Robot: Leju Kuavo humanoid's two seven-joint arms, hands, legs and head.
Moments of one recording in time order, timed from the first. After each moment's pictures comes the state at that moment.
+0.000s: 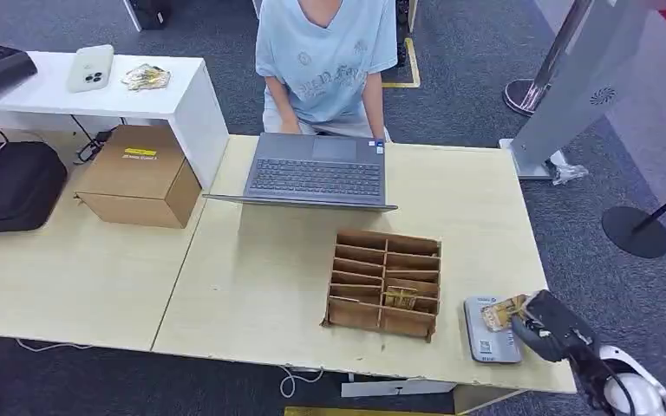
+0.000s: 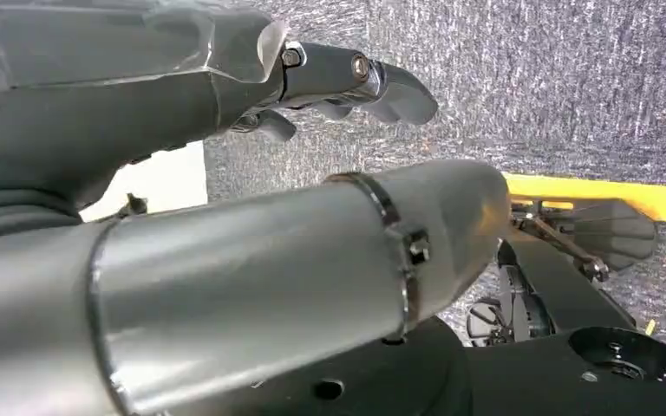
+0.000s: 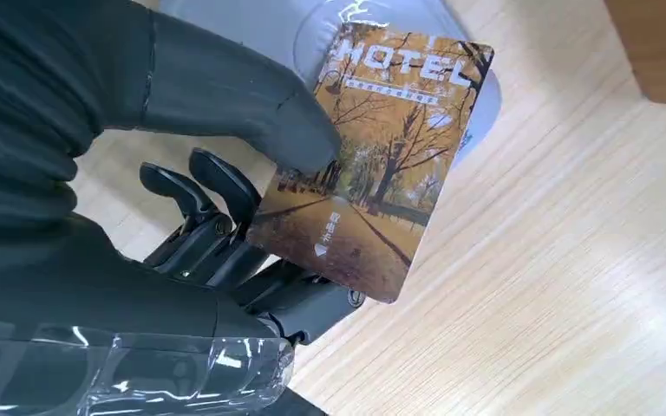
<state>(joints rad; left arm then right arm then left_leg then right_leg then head) -0.11 -0.01 -1.51 -0.15 1.57 0.08 -0.09 0.05 -0.41 -0.17 -1.28 0.37 0.50 -0.12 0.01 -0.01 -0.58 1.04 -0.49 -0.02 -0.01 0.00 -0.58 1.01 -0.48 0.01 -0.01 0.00</state>
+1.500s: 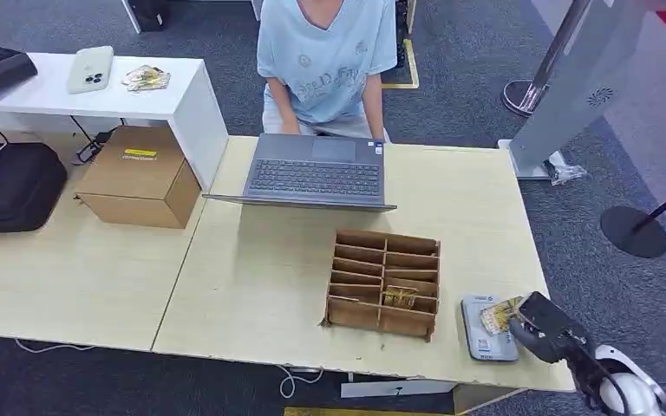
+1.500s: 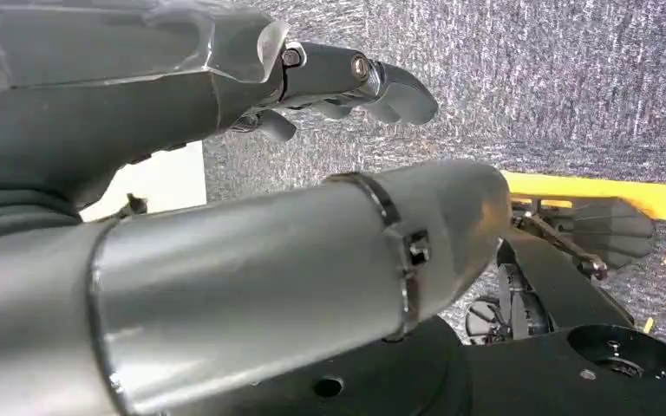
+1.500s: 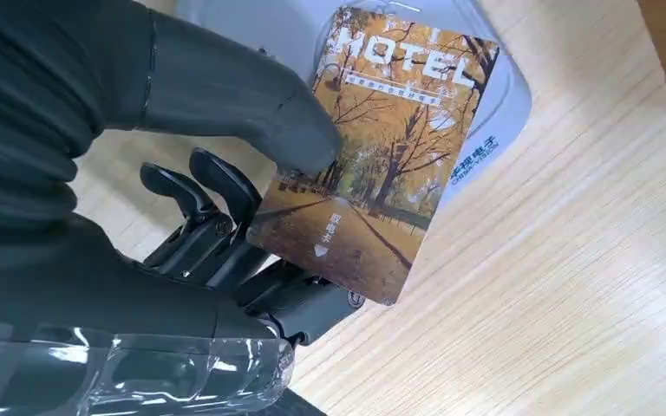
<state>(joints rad) -0.11 -0.01 -1.51 -0.15 1.57 0.08 -0.09 0.05 -0.43 -0.13 -1.27 0.41 0.49 -0.08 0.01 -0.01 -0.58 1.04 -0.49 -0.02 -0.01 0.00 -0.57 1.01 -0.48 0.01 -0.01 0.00</state>
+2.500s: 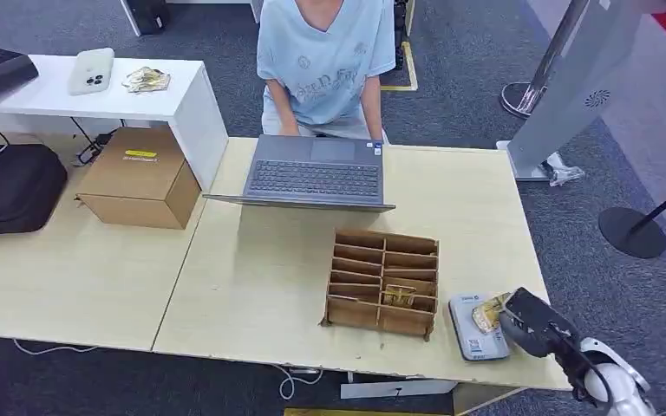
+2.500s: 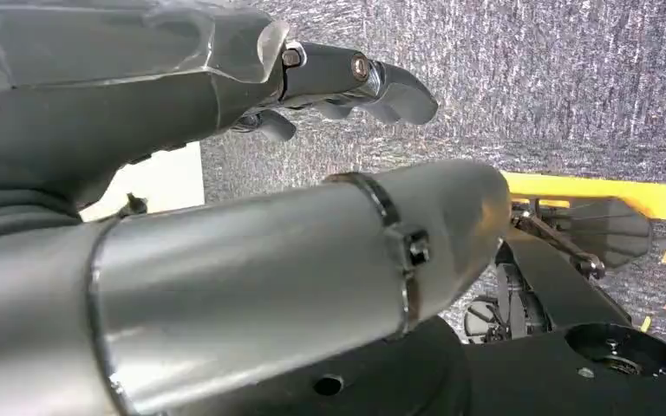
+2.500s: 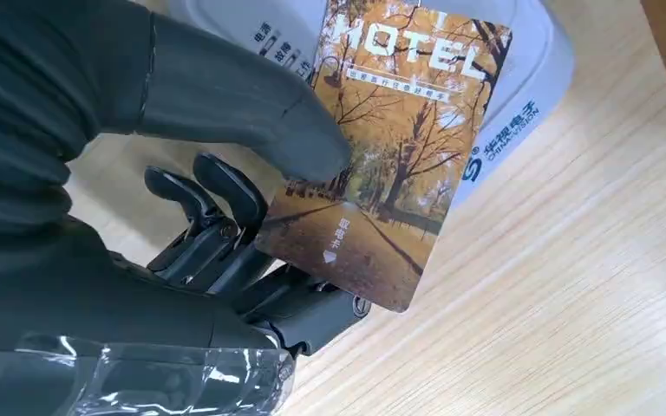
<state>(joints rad) -0.11 -0.01 -1.50 -0.15 1.57 0.08 -0.09 -0.02 -0.44 -0.05 -1.18 0.44 0.45 -0.11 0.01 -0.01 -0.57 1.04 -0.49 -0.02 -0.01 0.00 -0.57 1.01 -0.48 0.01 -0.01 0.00</state>
